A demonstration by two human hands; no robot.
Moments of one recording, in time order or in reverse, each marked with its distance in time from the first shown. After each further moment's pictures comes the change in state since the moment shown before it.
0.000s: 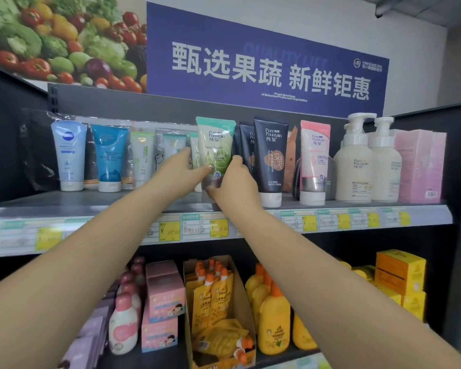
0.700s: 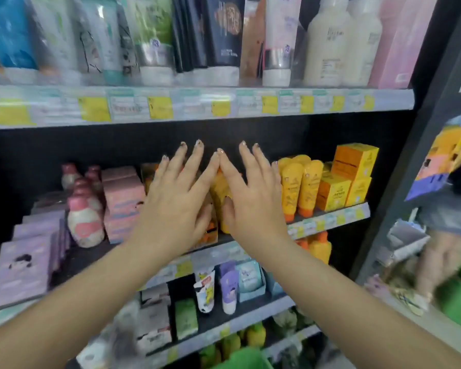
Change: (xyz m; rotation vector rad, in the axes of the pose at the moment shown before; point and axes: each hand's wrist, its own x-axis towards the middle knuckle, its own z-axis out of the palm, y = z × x) left_hand -0.162 -0.065 0.117 0.567 -0.047 0.587; right_hand -0.179 0.125 0.011 -0.313 0.214 -0.278
